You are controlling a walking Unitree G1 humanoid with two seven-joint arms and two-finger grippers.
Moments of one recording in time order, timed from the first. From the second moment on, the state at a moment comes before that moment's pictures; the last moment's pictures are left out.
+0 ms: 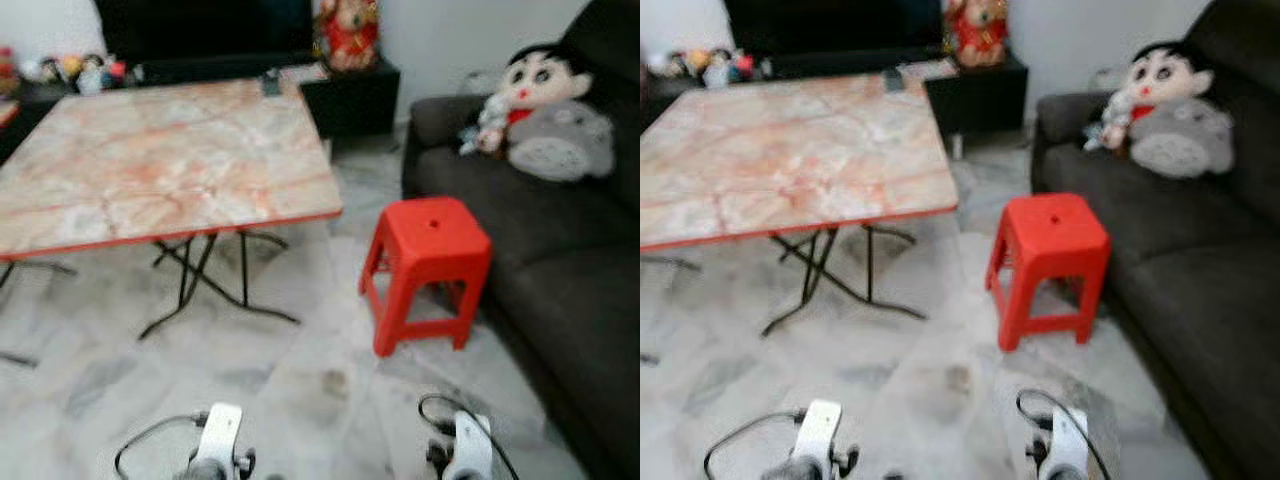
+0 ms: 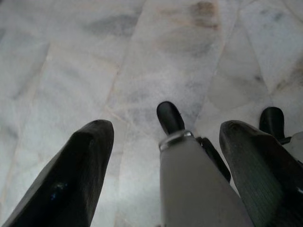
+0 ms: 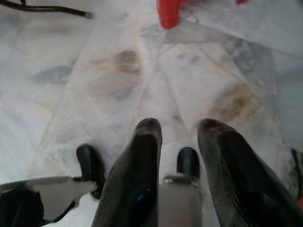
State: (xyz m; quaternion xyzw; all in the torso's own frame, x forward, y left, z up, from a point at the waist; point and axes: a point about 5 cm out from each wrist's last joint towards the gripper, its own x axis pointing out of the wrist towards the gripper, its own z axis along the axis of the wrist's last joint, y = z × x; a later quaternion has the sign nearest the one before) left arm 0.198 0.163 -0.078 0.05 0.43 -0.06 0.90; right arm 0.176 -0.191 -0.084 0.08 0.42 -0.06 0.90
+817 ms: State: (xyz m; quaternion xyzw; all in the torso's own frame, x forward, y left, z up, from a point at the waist) left arm 0.199 0.162 -0.077 0.05 0.43 -0.06 0.90; right arm 0.177 -0.190 -0.084 0.08 0.42 -0.06 0.90
